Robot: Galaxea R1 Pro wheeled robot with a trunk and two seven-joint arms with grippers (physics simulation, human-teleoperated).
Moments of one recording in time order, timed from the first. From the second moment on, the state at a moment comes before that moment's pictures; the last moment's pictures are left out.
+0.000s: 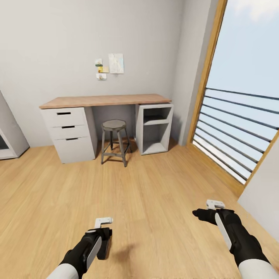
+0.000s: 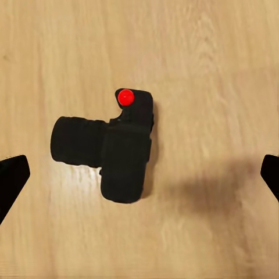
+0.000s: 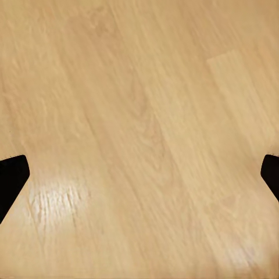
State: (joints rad) left arm -0.53 -0.10 0.01 -0.54 0.04 0.32 0.19; right arm -0.50 -0.14 -0.15 -1.00 -0.05 0.76 0.10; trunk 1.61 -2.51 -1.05
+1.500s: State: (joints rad) left arm -0.53 -0.10 0.02 -0.54 0.03 0.32 0.20; right arm -0.50 -0.14 -0.15 -1.00 -0.05 0.76 0.10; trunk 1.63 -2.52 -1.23
